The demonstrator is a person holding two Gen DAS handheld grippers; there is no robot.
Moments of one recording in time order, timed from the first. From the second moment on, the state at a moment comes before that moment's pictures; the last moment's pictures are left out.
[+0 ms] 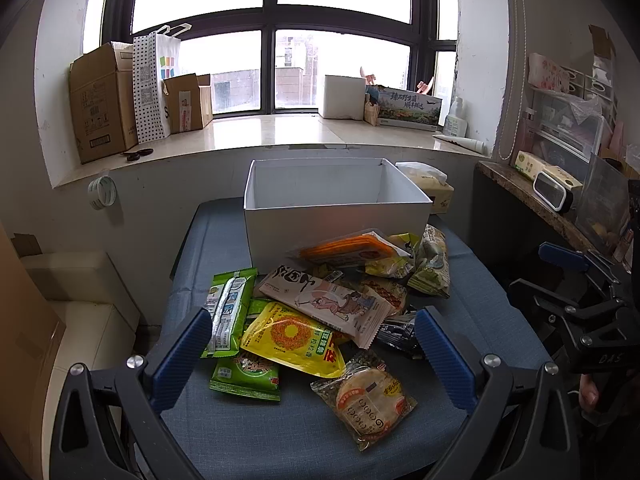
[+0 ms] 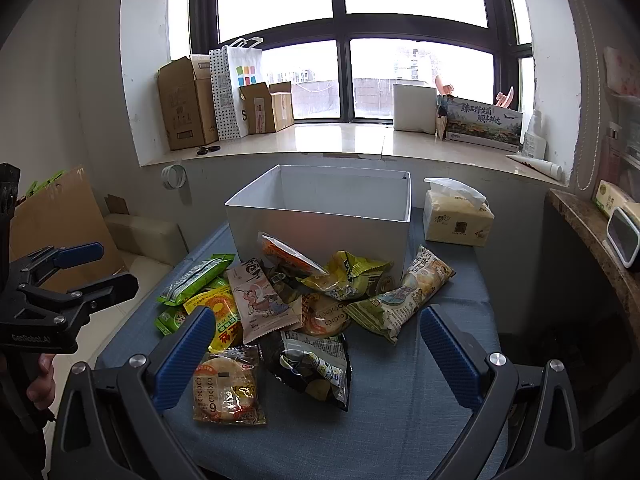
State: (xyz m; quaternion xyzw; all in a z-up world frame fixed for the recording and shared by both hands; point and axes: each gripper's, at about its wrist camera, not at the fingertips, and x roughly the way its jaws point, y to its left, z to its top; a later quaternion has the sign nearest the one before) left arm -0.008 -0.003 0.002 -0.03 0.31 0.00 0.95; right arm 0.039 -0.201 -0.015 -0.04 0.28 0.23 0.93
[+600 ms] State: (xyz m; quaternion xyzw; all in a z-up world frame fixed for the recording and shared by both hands) left arm -0.010 0.008 -0.002 -0.03 0.32 0.01 0.95; right arm 0.070 -0.172 -0.027 -0.08 0.28 0.29 0.91
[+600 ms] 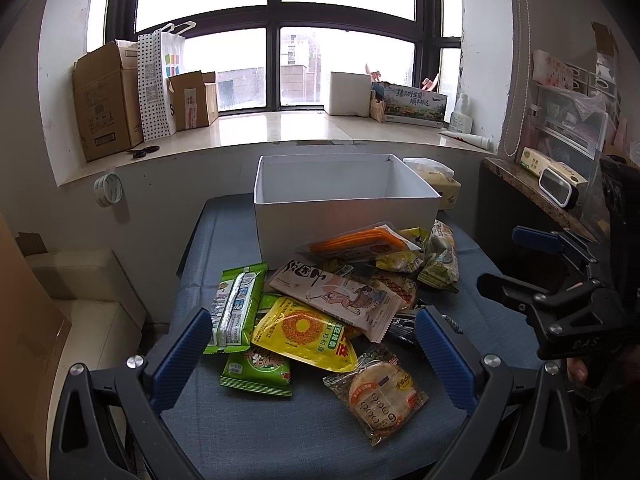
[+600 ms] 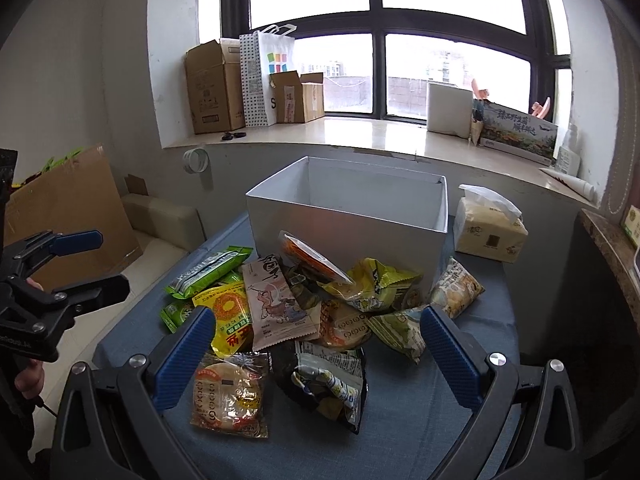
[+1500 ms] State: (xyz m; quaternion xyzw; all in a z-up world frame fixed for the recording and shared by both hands) left arm -0.016 0.044 -0.021 -0.05 0.33 0.04 0.94; right arm 0.180 -0.061 -0.114 -0.25 0.38 0.29 0.84
